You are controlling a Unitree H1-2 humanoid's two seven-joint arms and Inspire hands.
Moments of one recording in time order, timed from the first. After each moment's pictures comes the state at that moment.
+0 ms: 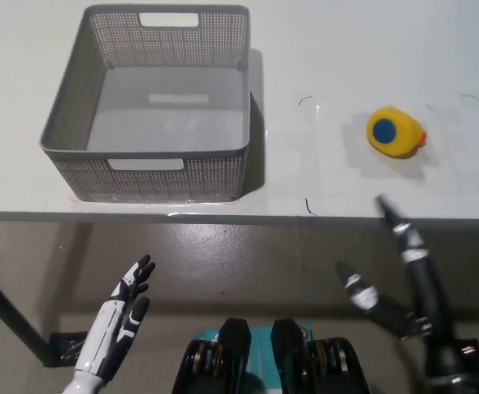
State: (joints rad) left_arm 0.06 0.17 -0.09 -0.03 0.20 -0.23 -0.03; right_arm -0.06 -0.06 0.07 -0.13 -0.28 -0.34 -0.05
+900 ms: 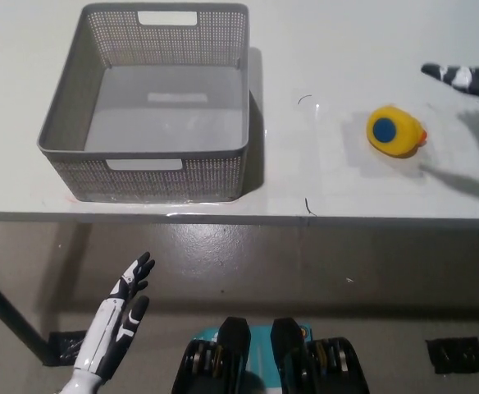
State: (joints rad) left_arm 0.05 0.17 -0.09 -0.03 0.21 -0.24 -0.03; right_arm -0.81 -0.51 0.12 0.29 -0.46 0.06 0.17
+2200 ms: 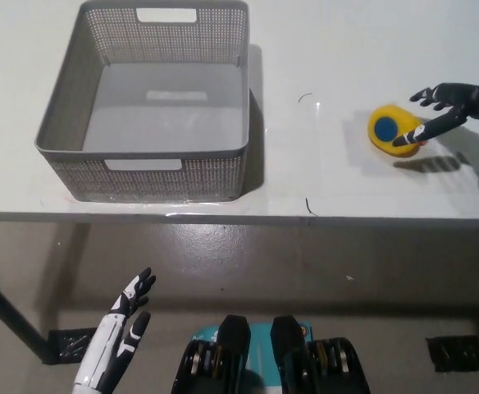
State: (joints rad) left_arm 0.09 0.17 -0.09 -0.04 0.22 -0.24 -0.04; right_arm -1.18 -0.43 0.43 1.18 -0.49 0.01 0.56
